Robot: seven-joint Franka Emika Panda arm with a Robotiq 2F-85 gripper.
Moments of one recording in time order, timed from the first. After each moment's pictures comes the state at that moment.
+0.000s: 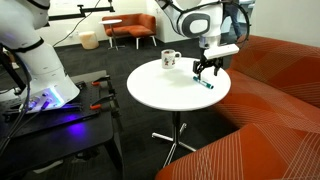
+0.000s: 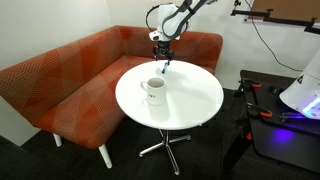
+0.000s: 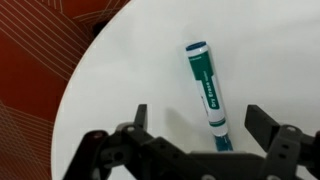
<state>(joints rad) -0.21 0.83 -0.02 -1.59 -0.03 2.52 -1.60</state>
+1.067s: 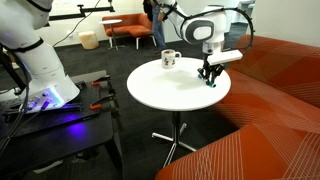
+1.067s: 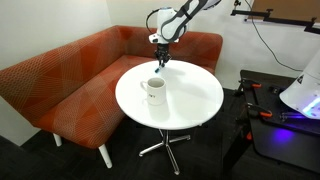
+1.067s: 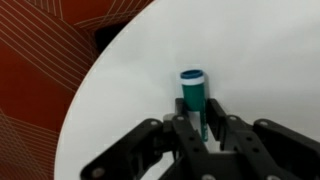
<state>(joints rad) -0.24 0.91 -0.02 -1.50 -0.03 2.51 -1.60</state>
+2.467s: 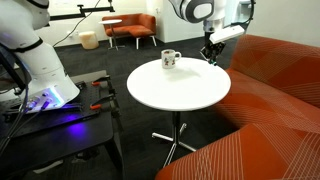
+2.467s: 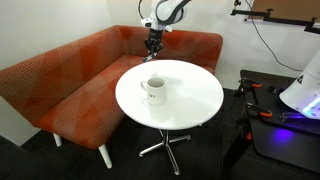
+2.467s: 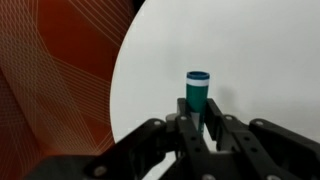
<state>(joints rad) -0.28 0.79 0.12 -1.50 0.00 2.49 -1.67</state>
